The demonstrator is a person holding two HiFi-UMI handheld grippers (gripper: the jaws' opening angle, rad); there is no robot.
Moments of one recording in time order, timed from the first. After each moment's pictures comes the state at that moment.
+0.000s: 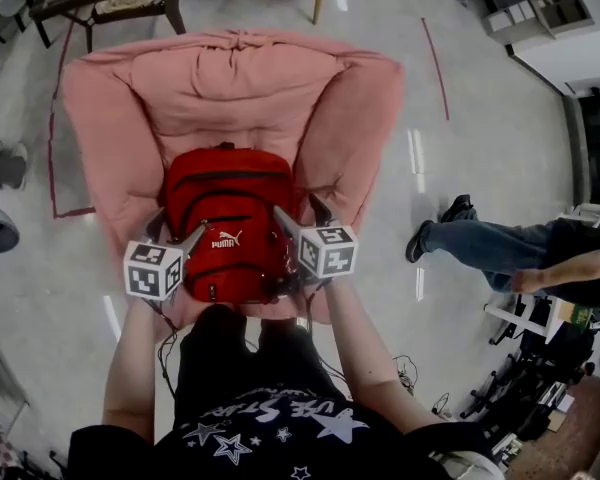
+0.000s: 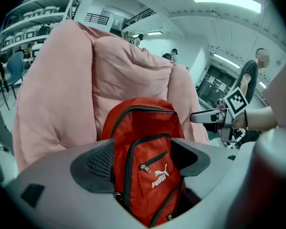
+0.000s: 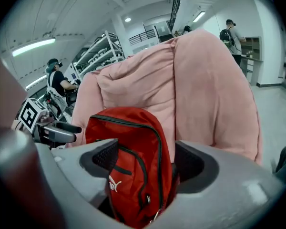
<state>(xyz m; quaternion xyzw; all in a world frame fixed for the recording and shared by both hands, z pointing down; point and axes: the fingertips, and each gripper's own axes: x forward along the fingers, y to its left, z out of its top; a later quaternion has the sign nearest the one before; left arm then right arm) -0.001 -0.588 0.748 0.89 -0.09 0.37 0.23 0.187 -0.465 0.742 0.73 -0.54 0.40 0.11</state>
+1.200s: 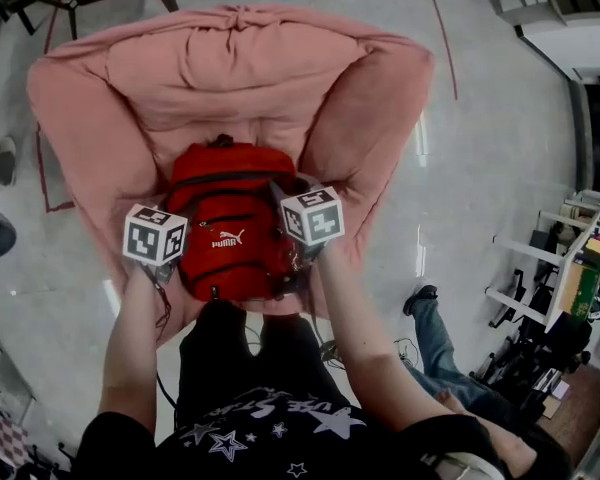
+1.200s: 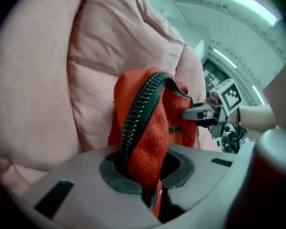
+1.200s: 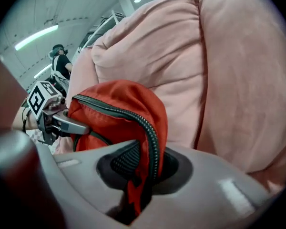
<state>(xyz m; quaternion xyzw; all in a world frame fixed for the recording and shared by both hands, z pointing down) 0.047 -0.603 0.823 0.85 -0.01 0.44 0.28 0.190 -0.525 0.822 0.65 -0.59 0.44 0.19</state>
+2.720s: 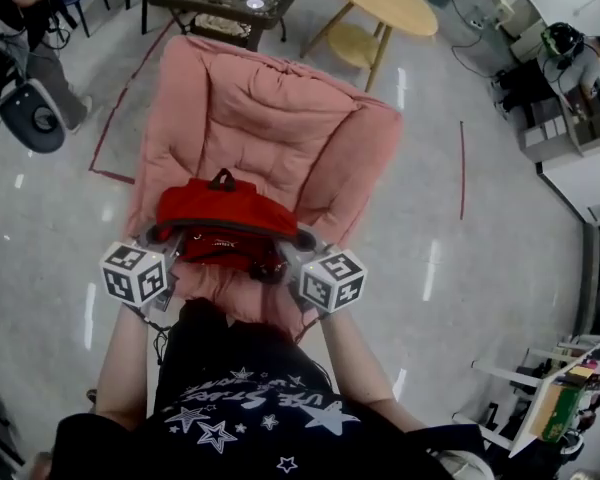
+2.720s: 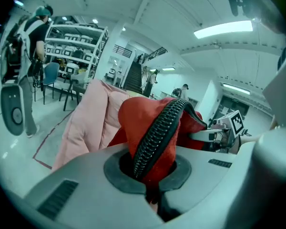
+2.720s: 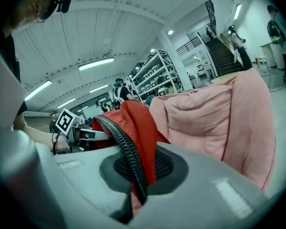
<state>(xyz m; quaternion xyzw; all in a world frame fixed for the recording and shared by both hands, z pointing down) -0.060 -0.475 0.567 0.91 -0.24 0.20 0.27 0.092 -0.406 0.554 0.54 -0.79 0.29 0.04</state>
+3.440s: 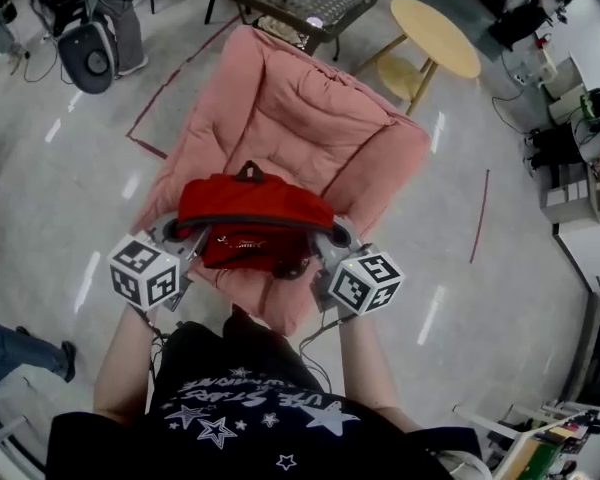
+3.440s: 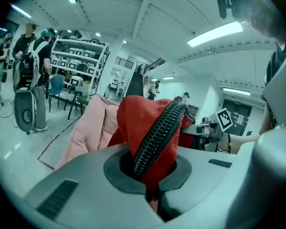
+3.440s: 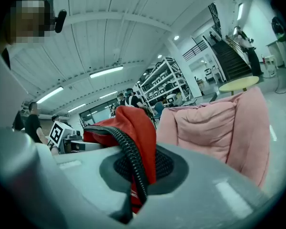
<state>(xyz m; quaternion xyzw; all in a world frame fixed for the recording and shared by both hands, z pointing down) -0.085 -0.385 0.491 0.92 -0.28 0.15 0.23 0.087 -0.366 0.475 0.51 -0.82 0.26 0.00</state>
